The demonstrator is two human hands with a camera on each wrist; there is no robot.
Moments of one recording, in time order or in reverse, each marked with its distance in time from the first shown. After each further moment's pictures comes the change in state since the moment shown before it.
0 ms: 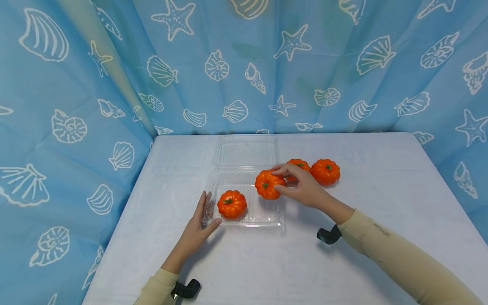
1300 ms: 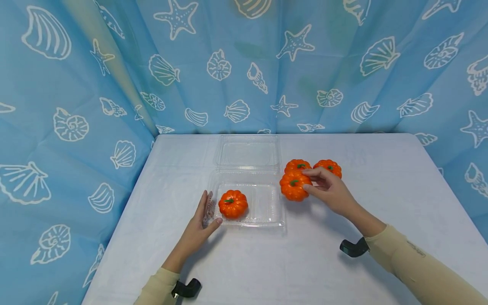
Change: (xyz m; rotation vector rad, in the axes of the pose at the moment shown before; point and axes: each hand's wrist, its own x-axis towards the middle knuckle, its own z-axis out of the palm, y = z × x) left_hand 0.000 -0.001 0.000 -0.020 -0.002 -0.008; right_hand -0.045 0.025 -0.035 0.030 0.159 0.079
